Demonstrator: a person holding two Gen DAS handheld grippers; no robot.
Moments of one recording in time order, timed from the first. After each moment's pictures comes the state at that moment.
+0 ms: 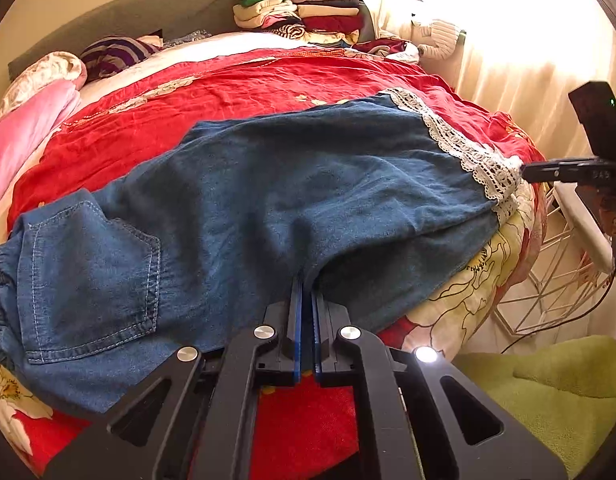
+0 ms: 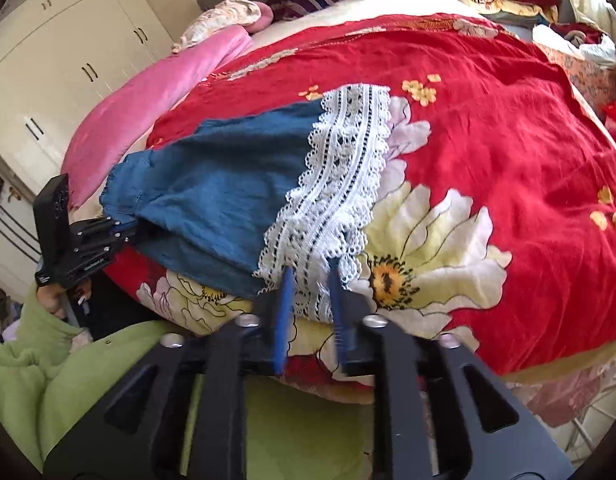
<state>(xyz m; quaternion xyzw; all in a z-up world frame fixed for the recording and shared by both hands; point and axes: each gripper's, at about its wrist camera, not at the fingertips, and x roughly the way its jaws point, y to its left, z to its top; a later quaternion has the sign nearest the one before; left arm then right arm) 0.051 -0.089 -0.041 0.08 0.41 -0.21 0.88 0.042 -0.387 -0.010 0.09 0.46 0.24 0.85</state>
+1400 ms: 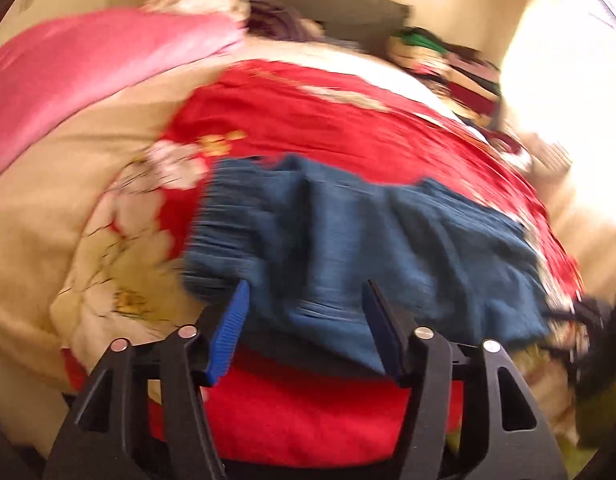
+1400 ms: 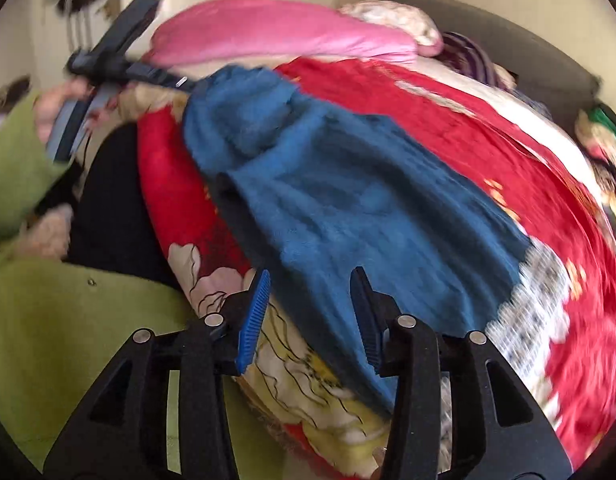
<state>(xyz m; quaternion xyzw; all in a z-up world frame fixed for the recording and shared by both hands) 0.050 0.088 -0.013 -0.13 0.41 0.00 0.90 0.023 -0.219 -0.014 -0.22 0.34 0.40 0.82</state>
